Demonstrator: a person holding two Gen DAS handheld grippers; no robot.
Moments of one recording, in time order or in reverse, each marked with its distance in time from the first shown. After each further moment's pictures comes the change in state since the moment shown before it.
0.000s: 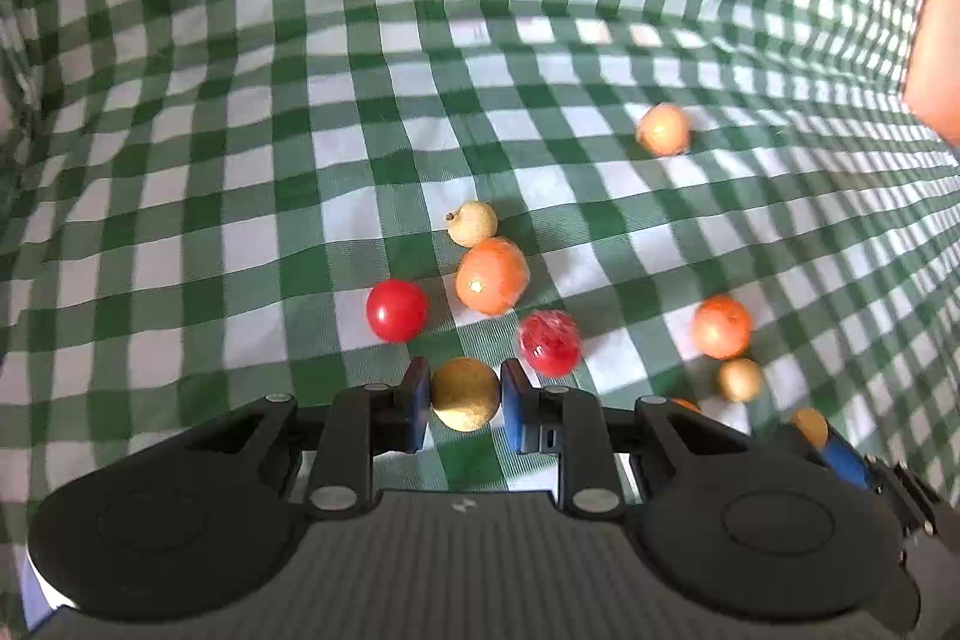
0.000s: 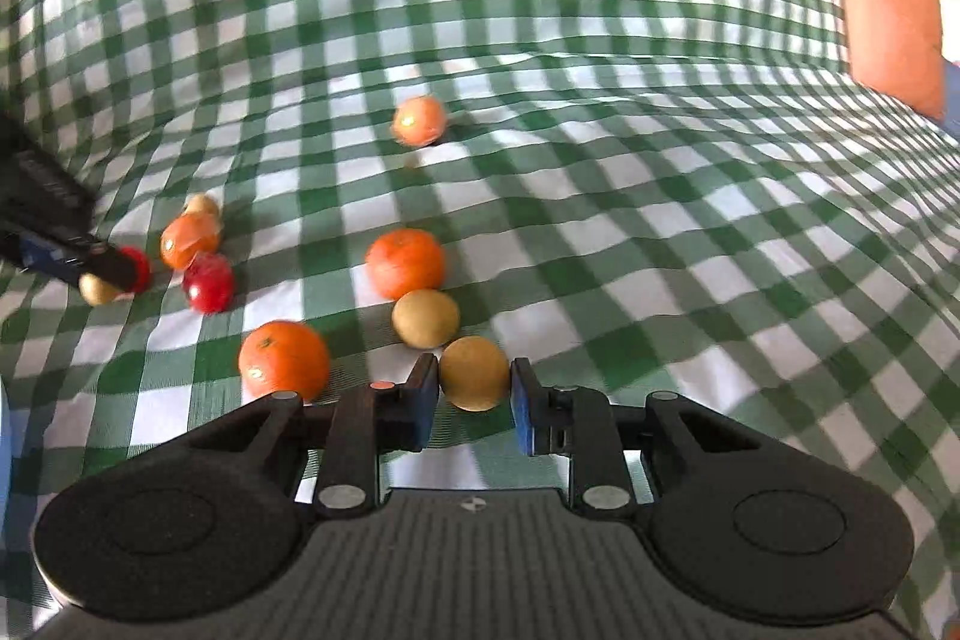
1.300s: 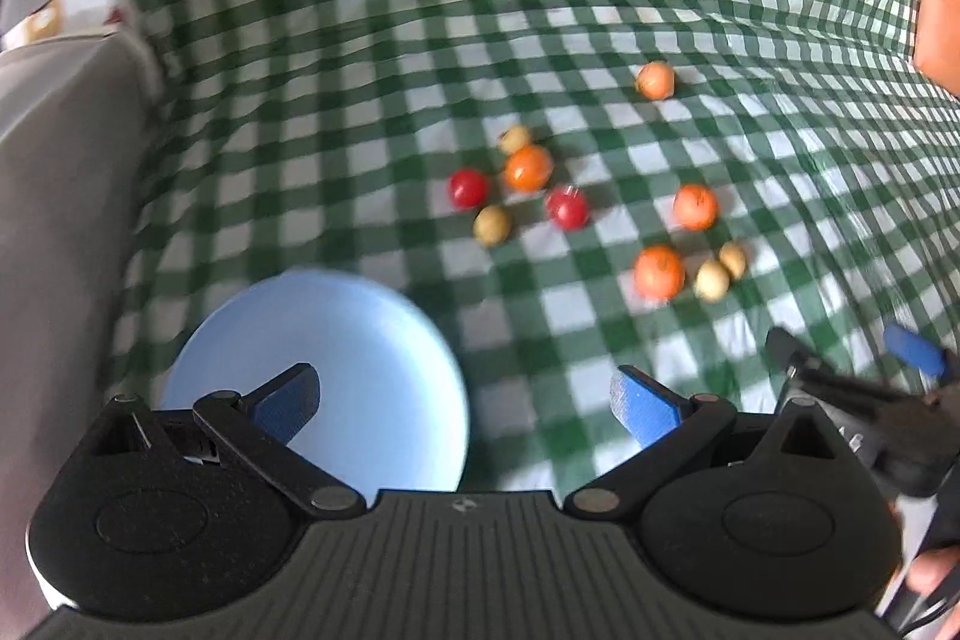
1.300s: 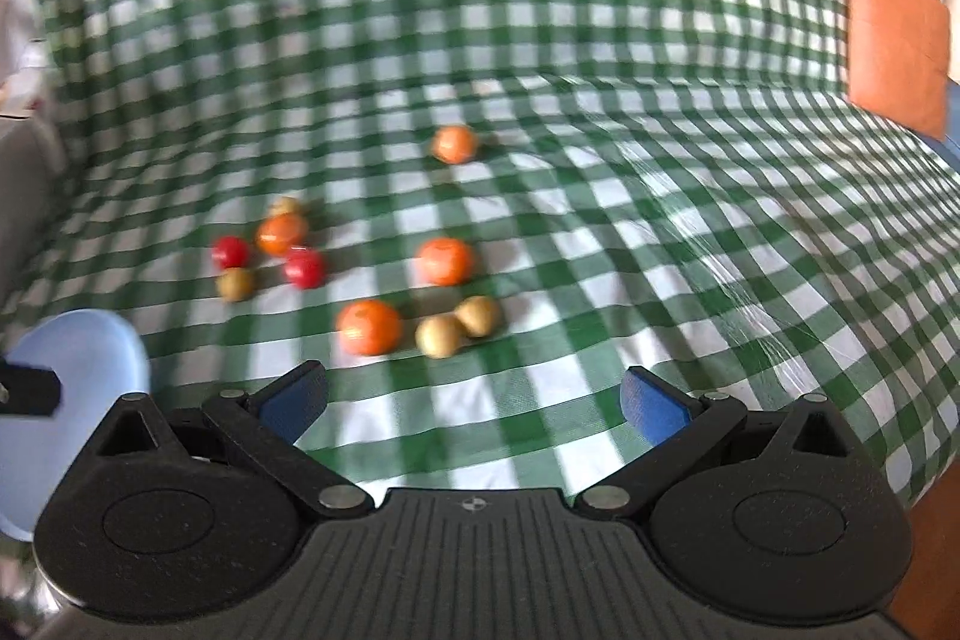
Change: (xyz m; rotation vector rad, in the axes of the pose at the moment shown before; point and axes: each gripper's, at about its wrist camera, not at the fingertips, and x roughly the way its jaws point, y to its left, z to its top) left arm -0.118 -0.016 -0.071 0.021 0.015 0.145; right arm -0.086 0.003 0.018 -0.064 0.070 0.009
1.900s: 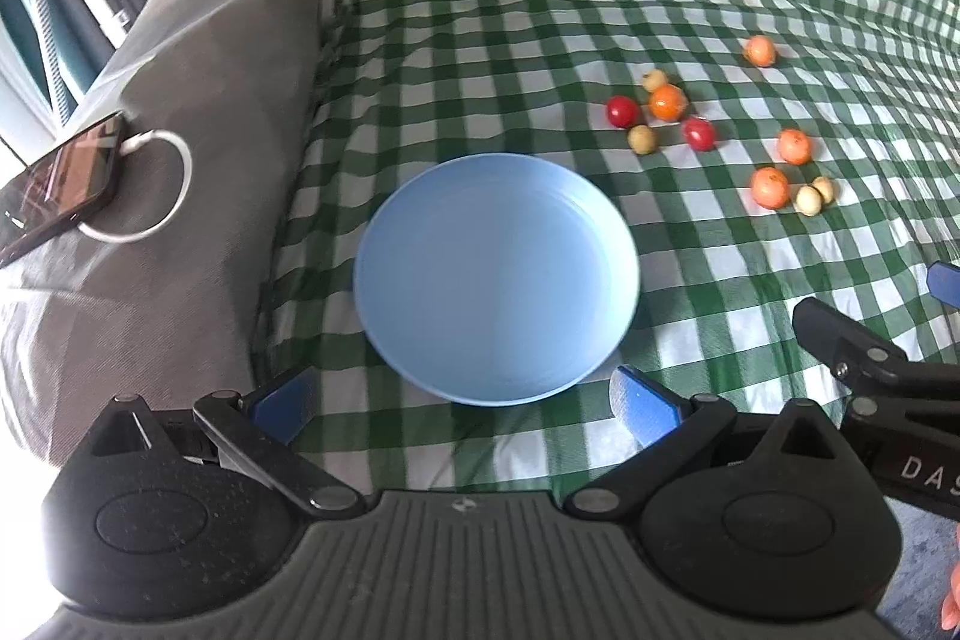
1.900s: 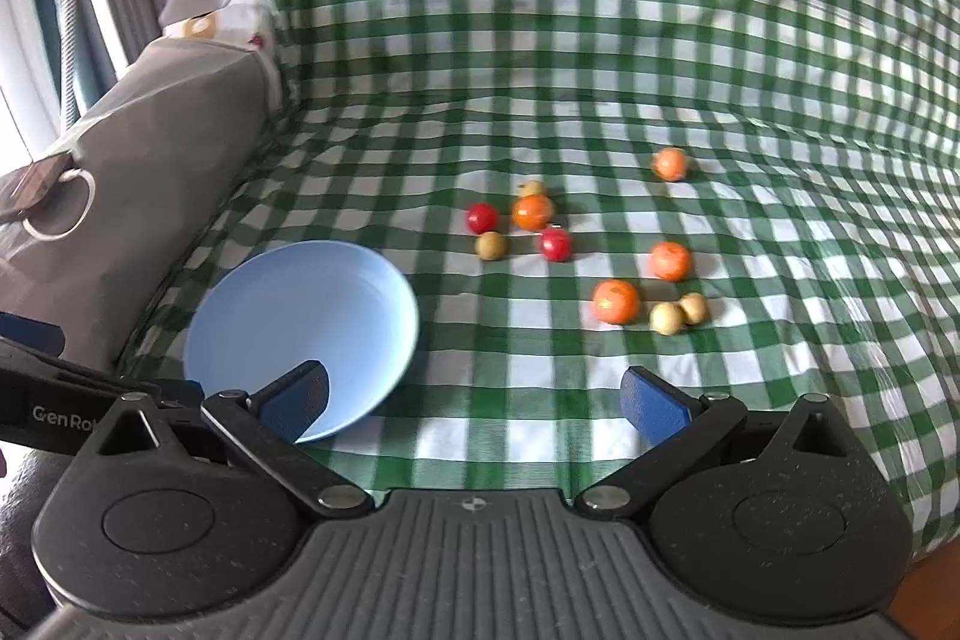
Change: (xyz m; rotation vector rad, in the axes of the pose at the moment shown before) left arm -0.078 0.068 -0.090 -0.081 0.043 0.167; right arm -0.120 0.094 -0.013 -0.181 -0.006 0.272
